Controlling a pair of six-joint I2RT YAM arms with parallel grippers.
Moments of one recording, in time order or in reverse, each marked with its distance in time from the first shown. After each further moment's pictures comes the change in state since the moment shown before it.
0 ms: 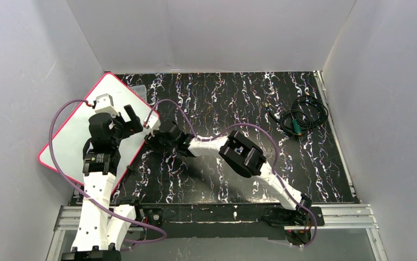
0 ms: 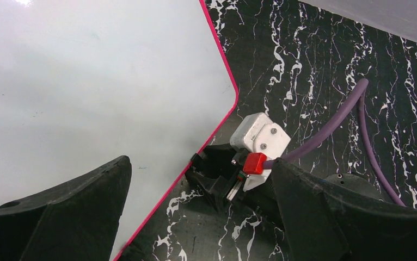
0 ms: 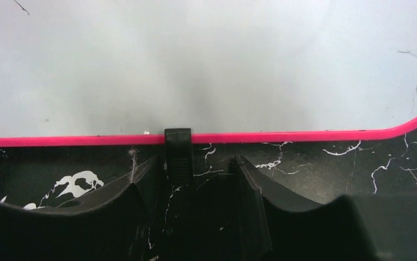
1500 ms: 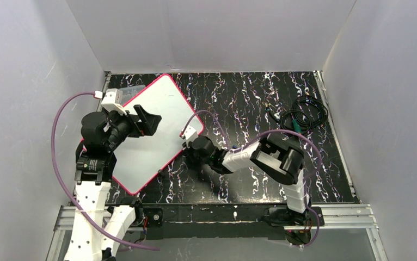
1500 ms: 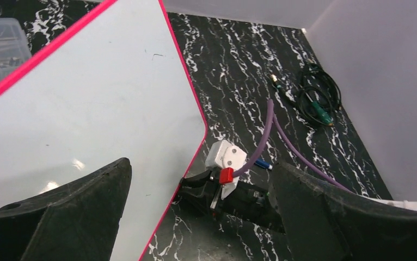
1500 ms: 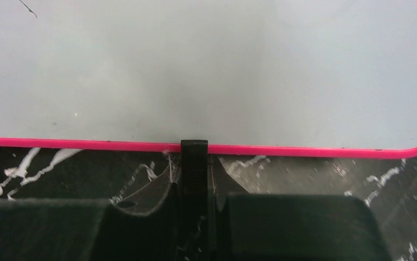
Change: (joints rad) left arm -0.087 -0.043 0.123 -0.037 0.423 -0.080; right arm 0.003 -0.487 -0.807 0.206 0.275 0.089
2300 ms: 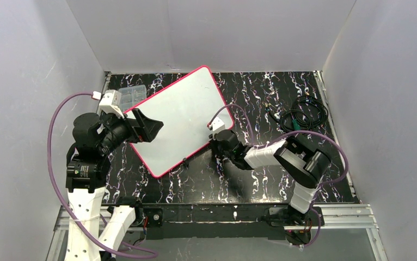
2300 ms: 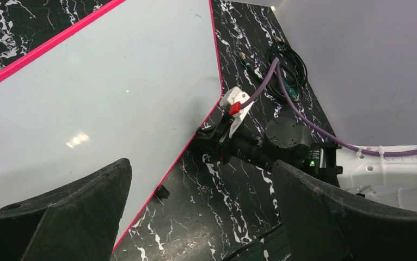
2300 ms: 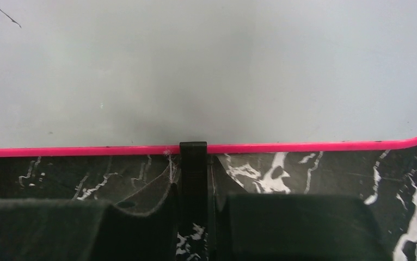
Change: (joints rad) left arm 0.000 -0.010 0.168 -0.208 0.128 -0.036; right arm -0.182 -0.235 -0.263 -0.064 0.049 0.038
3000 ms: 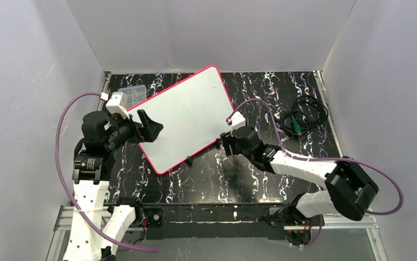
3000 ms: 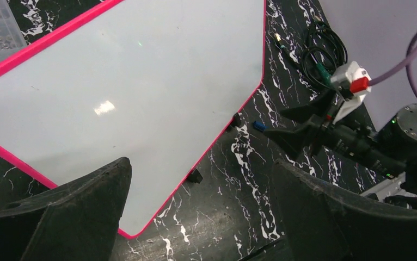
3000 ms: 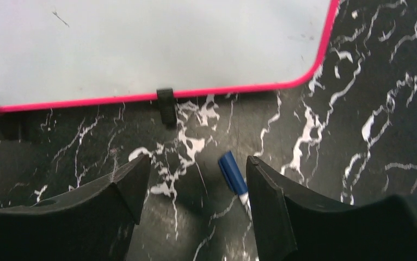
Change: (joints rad) left arm 0.000 0.025 -0.082 -0.003 -0.048 0.089; right arm -0.052 -0.427 -0.096 -0.330 0.029 0.042
